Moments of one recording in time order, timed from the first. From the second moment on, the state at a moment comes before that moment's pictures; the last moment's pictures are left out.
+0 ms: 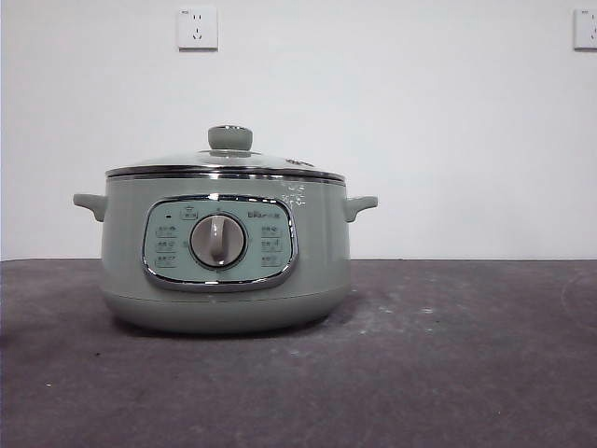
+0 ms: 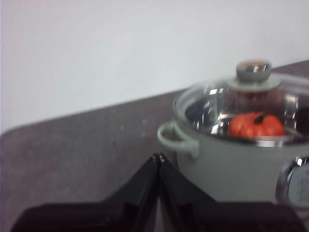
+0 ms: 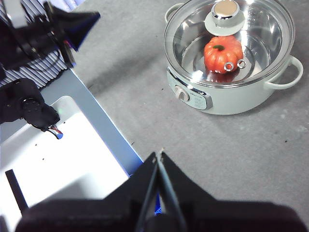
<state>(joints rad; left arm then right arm) -0.03 0.20 0.18 -0.02 0.16 0.13 0.67 1.11 1.70 -1.34 -0.31 -0.06</state>
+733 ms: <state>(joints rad) -0.03 0.02 0.02 -0.17 0.13 0.08 0.67 1.11 1.70 -1.34 -0.31 -0.06</state>
